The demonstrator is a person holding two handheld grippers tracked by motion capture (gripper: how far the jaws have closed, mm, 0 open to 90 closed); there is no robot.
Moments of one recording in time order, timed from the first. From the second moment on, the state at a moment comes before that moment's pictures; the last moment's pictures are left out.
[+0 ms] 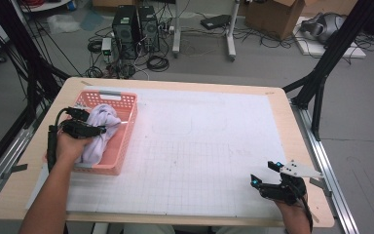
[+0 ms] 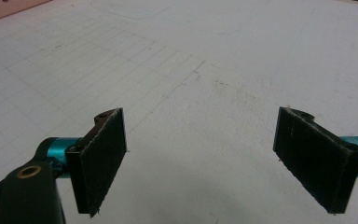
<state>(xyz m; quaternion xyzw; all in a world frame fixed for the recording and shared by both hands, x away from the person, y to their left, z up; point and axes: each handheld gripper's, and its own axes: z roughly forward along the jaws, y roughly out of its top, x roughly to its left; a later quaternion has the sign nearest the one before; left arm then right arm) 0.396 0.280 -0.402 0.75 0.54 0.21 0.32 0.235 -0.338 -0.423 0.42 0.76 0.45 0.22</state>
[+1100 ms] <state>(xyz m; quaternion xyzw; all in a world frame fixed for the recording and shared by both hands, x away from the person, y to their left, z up) 0.348 0.297 -0.342 0.62 0.38 0.28 0.62 0.235 -0.338 -0.421 0.41 0.76 0.46 0.22</state>
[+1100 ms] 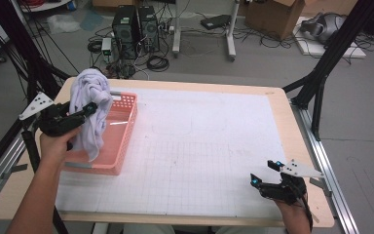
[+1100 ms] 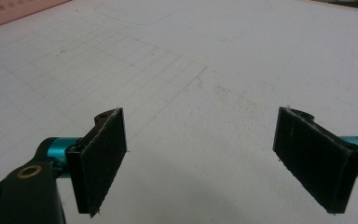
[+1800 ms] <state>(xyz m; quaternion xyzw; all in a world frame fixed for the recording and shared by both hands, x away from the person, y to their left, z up) 0.334 0.265 -0.295 0.61 0.26 0.24 0.71 0.235 -0.335 -0.420 0.40 0.76 0.46 0.22</state>
